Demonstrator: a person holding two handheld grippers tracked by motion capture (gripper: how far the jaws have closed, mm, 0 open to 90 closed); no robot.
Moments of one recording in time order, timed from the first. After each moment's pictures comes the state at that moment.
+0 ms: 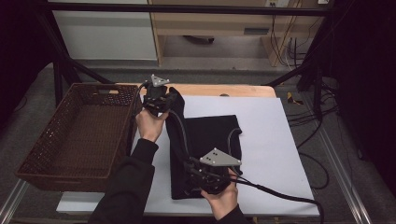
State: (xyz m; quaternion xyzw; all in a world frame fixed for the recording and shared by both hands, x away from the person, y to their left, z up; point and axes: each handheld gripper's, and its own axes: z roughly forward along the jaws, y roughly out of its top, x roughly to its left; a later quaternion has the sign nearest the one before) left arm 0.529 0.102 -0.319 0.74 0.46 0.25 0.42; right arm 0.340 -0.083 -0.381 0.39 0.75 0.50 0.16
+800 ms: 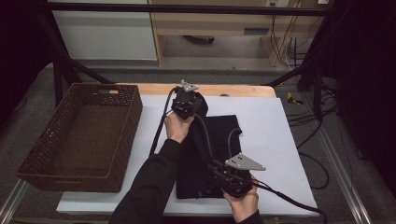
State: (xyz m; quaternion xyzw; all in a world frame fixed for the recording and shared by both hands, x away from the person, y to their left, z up) left arm 0.548 0.030 -0.353 0.76 0.43 0.23 0.43; right arm 0.340 -0.137 -0.405 0.45 0.73 0.48 0.18
